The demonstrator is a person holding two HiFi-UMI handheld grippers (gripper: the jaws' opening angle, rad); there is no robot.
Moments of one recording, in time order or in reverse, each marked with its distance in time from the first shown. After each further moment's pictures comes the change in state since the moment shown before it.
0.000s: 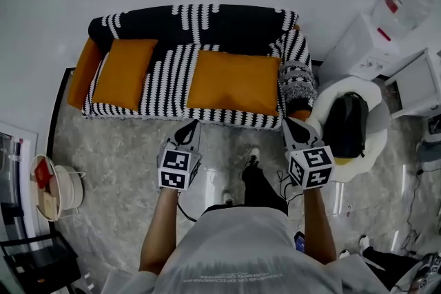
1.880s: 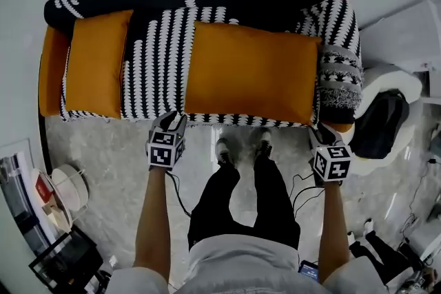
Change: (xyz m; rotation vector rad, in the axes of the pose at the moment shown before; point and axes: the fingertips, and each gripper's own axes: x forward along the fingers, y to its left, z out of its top) left arm 0.274 0.195 -0.267 -0.128 0.513 -0.049; right arm 0.267 -0.143 -0.228 0.170 0.536 -0.126
